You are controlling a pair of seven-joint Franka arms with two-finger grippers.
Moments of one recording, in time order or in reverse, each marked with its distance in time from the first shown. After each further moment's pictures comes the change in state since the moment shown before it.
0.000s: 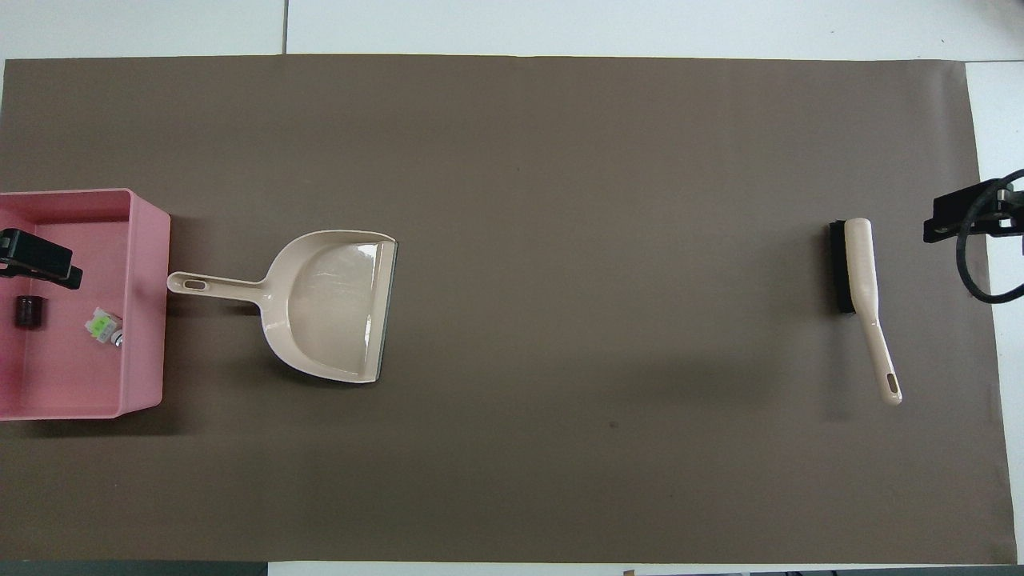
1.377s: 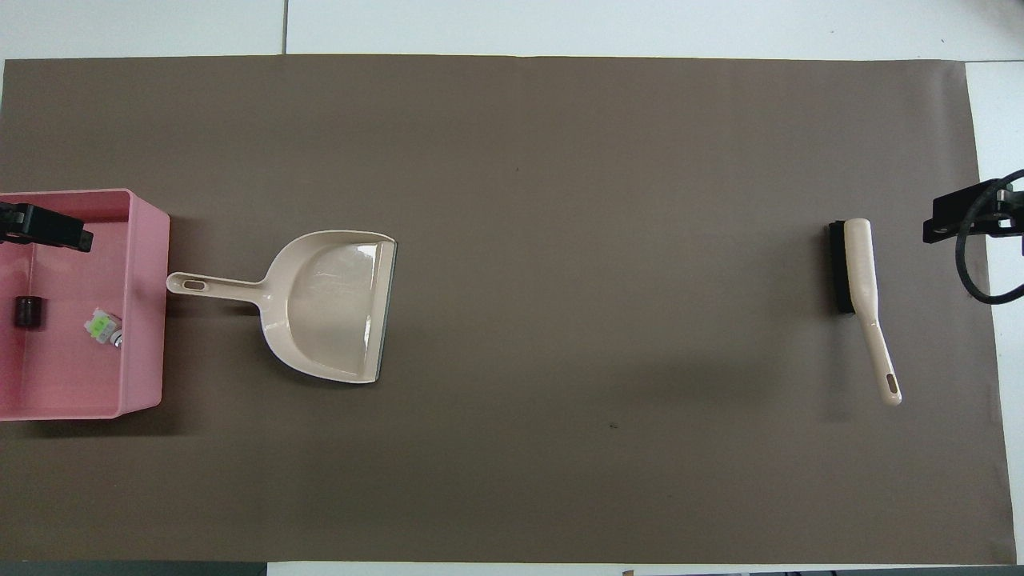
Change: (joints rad) left arm -0.004 0.004 -0.011 -0.037 -0.001 0.193 0.087; right arm 0.000 -0.001 0.000 0.000 0.000 0.000 0.000
